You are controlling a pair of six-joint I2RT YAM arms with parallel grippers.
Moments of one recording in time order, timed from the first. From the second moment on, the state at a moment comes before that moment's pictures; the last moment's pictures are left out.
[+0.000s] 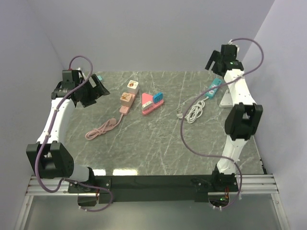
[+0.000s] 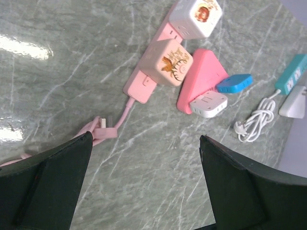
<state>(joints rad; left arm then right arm) 0.06 1.43 1.33 -0.68 0.30 -0.52 -0.04 2.05 1.96 -0.61 0.18 0.33</state>
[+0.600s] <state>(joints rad) 0.04 1.34 1.22 -0.65 0.37 -0.54 0.41 1.90 1.82 -0.74 -0.11 0.69</state>
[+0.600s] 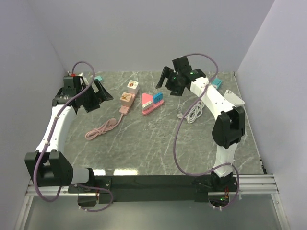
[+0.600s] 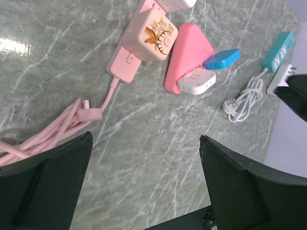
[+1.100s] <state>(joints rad) 0.04 1.23 1.13 -0.66 0.37 -0.54 0.45 2.23 2.01 -0.87 -0.05 1.10</state>
